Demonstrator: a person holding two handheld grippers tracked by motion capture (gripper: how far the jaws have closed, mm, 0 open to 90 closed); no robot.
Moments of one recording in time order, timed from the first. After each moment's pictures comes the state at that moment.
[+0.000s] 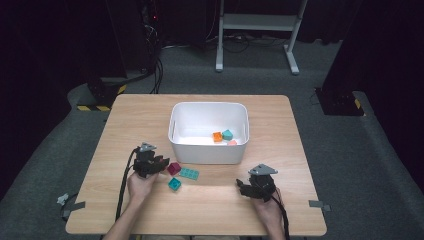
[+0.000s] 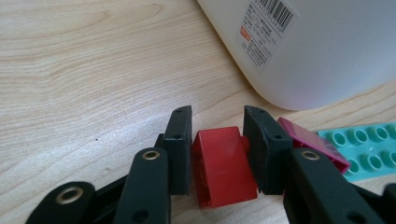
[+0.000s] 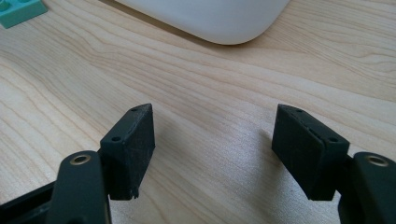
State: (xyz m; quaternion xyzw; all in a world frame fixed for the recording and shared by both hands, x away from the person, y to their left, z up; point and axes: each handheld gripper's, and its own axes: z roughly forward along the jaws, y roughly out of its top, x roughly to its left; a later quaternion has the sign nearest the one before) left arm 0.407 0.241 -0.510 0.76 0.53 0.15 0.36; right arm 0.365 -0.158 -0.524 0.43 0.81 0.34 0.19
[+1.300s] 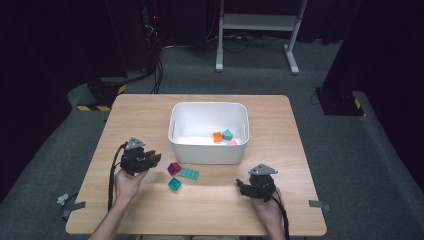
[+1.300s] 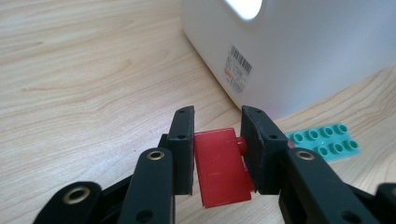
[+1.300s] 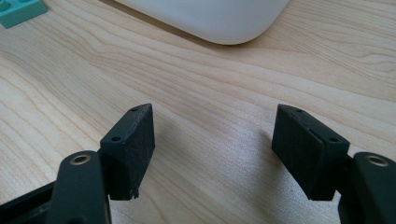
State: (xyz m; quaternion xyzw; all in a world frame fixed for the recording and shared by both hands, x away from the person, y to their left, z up) left arm 0.390 0.263 -0.461 0.76 0.49 0.17 0.38; right arm 0.365 -0.158 -0.524 0.43 0.81 0.34 0.19
